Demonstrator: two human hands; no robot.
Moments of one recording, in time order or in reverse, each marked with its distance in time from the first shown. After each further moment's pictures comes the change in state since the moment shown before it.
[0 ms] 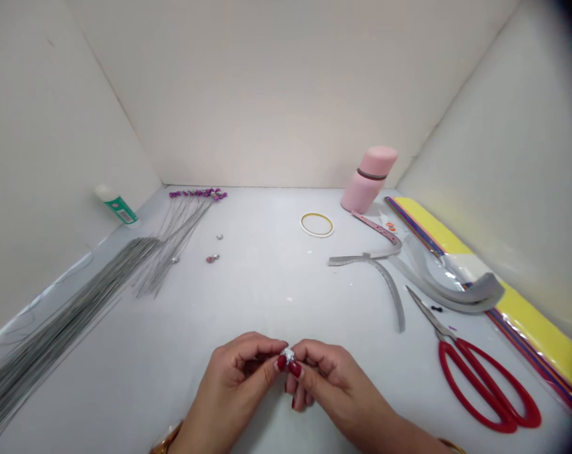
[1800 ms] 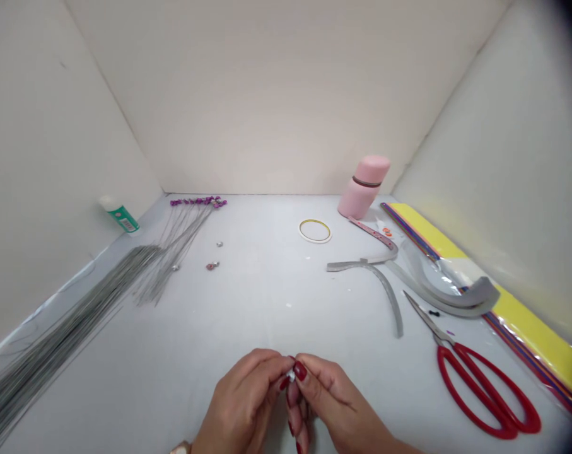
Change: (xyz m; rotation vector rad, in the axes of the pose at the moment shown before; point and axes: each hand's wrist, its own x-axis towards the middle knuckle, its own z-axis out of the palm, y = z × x) left_hand -0.009 -0.008 0.000 0.437 -0.006 0.668; right_hand 0.000 0.004 0.016 0.259 -0.027 0.023
